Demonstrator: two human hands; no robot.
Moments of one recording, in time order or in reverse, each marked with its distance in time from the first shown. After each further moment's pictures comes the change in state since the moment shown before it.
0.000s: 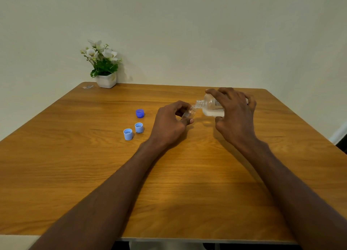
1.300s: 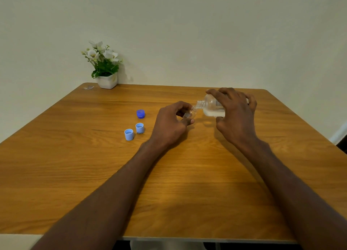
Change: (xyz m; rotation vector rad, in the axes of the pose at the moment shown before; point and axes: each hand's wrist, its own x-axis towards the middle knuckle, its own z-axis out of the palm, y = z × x) left_hand 0.000 0.000 0.000 -0.004 -0.006 0.017; right_hand 0.001 0.002 0.000 -0.005 -0.005 -0.005
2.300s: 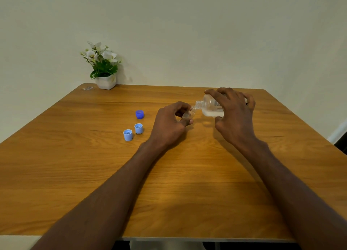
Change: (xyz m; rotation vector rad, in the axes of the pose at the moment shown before) left_hand -0.001 0.001 -0.001 0.003 0.001 0.011; right_hand 0.000 0.000 0.000 0.005 0.002 0.003
